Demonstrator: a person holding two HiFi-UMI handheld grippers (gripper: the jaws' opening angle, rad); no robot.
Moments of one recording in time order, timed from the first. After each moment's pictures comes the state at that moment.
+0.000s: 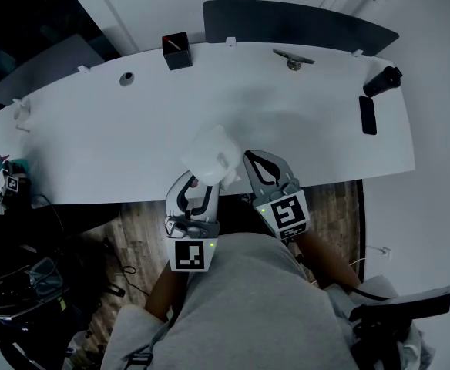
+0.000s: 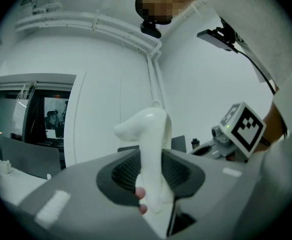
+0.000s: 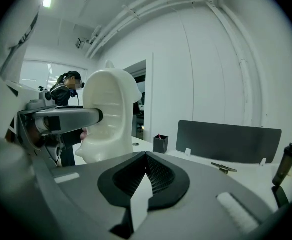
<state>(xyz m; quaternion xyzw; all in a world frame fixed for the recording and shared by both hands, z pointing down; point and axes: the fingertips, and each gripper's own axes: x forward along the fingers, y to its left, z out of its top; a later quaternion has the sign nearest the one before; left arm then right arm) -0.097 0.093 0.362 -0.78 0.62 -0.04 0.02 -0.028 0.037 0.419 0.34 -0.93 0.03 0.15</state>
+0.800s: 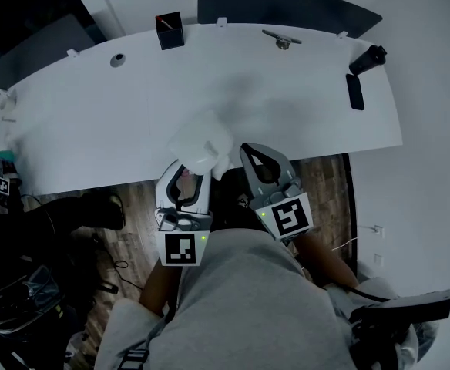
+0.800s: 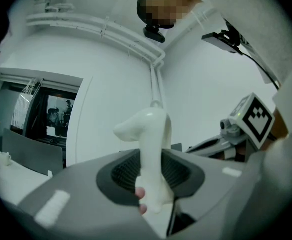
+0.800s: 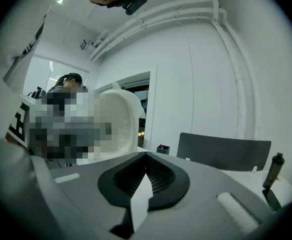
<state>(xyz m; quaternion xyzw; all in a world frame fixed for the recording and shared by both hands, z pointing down) -0.090 0.134 0.335 -0.79 0.61 -0.02 0.02 -0.014 0.092 0.357 0.36 -0.93 -0.02 0.11</state>
